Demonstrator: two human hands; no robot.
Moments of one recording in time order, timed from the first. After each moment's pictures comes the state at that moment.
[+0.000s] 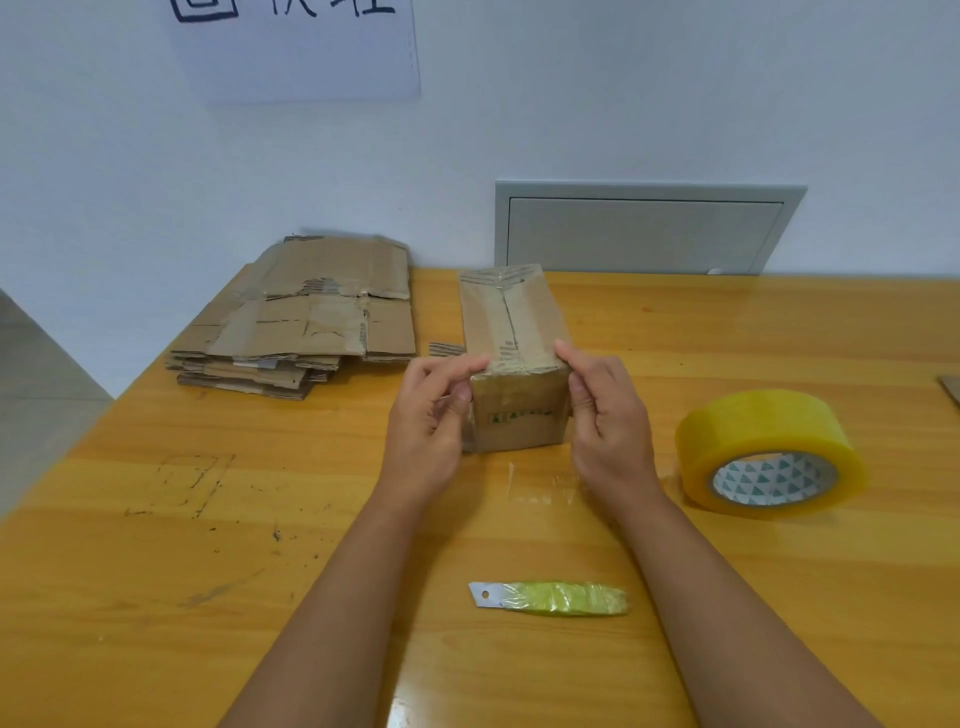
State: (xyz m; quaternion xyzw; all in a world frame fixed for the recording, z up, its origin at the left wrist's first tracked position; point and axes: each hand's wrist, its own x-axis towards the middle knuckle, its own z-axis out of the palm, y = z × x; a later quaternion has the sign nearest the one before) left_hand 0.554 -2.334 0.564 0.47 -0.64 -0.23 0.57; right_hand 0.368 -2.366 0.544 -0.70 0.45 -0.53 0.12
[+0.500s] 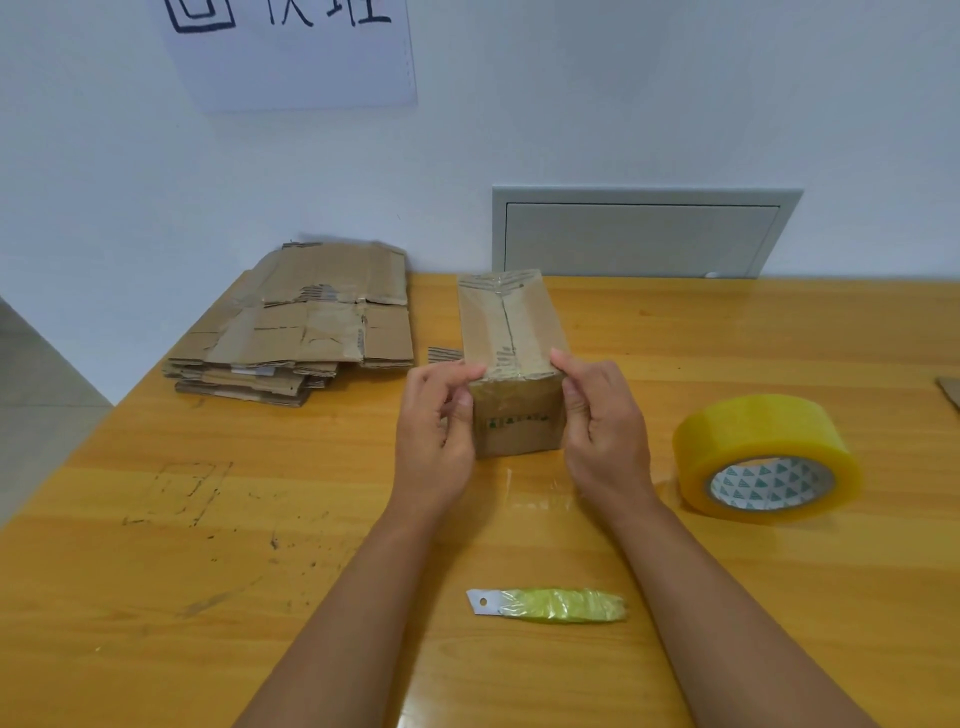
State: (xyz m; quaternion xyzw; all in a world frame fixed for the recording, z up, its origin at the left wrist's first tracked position) left_hand 0.542 -2.337 0.557 0.49 -0.62 -0.17 0.59; right_hand 0.372 -2.366 0.546 -0.70 0.45 -0.54 0.08
